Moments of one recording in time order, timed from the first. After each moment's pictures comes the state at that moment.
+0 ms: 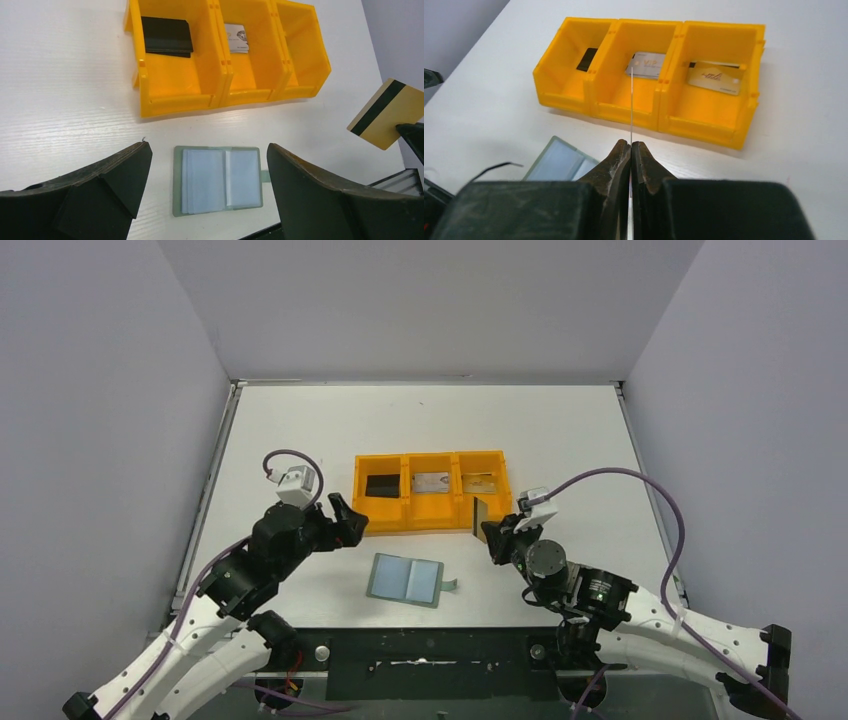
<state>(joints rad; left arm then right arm) -0.68 0.62 0.67 -0.51 -0.22 -0.67 1.12 0.64 0.52 -0.19 0.63 0.49</state>
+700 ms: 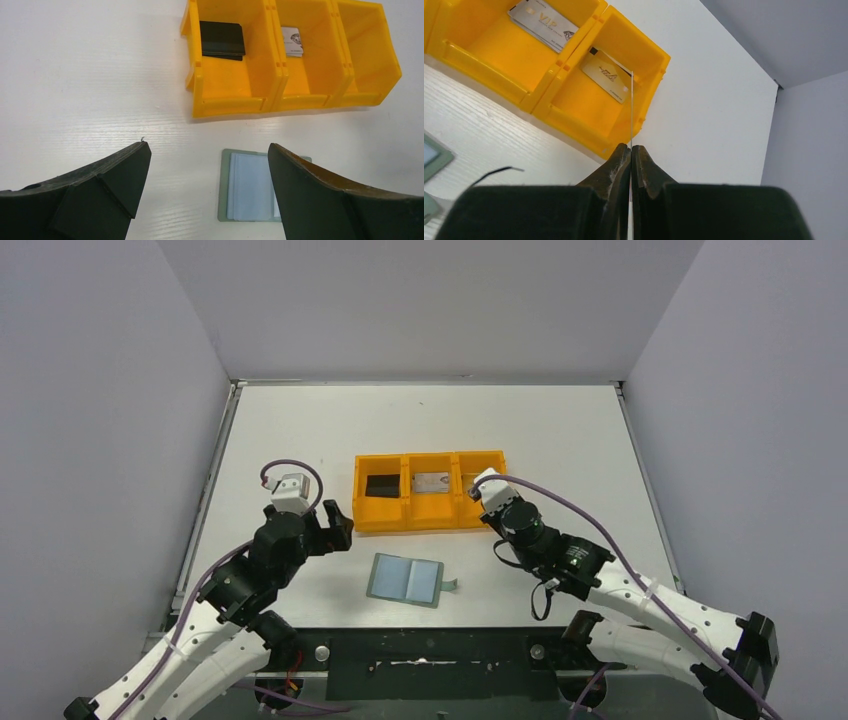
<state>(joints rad) -0.68 0.57 0.62 -0.54 -0.38 -0.56 0.95 0.89 0.68 -0.30 0.62 -0.21</state>
